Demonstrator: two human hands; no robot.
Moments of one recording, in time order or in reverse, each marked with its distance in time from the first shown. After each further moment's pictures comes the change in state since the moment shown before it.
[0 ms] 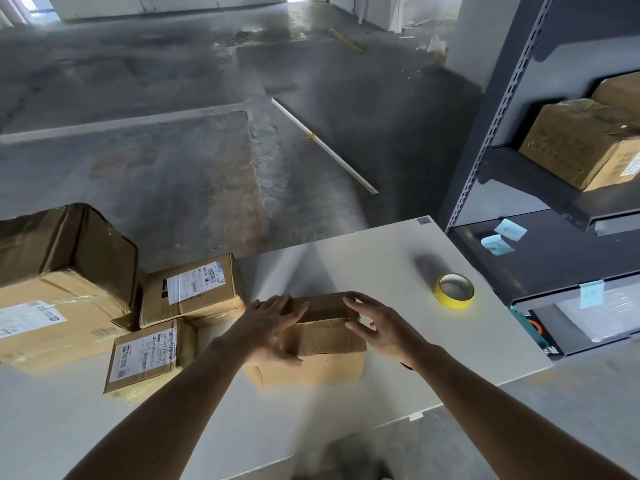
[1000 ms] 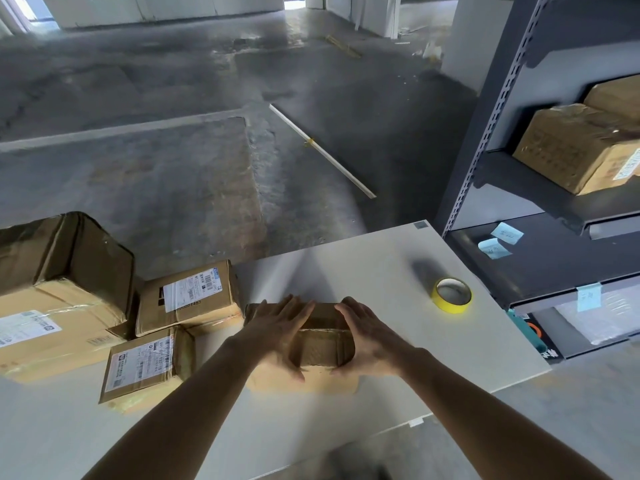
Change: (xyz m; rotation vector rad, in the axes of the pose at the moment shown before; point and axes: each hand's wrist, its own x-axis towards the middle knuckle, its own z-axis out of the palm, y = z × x) left_hand 0.020 0.020 -0.007 0.061 -0.134 -0.016; right_hand 0.002 -0.024 0.001 -0.349 -0.253 0.015
